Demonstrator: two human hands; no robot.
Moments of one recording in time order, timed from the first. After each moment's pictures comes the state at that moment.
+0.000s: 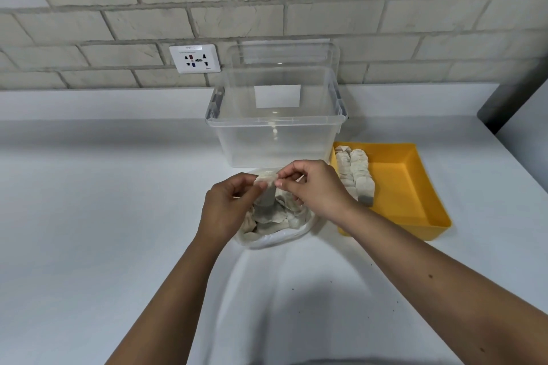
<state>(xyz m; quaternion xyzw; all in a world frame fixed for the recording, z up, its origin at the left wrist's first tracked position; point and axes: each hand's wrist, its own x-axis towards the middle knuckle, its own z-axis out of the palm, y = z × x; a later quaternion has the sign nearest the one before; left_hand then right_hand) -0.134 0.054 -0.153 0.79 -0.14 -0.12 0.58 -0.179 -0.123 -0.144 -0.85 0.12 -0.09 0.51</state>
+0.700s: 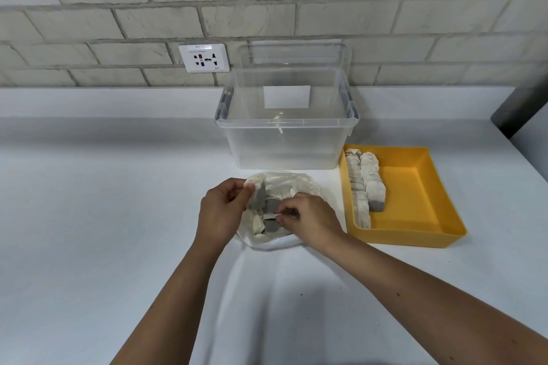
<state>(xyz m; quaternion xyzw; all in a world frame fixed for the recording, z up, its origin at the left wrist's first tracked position) -0.117 0.071 -0.170 0.80 -0.06 -0.10 0.58 -0.181 -0.103 -0.205 -0.94 0.07 -0.04 0.32</state>
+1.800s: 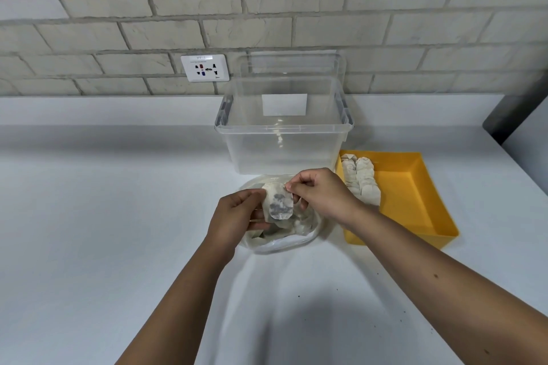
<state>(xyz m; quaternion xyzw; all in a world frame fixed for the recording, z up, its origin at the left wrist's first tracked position) -0.139 0.055 -0.150 0.68 -0.02 -0.24 0.69 -0.175 -0.126 -0.141 -0.83 0.13 -0.02 0.55</state>
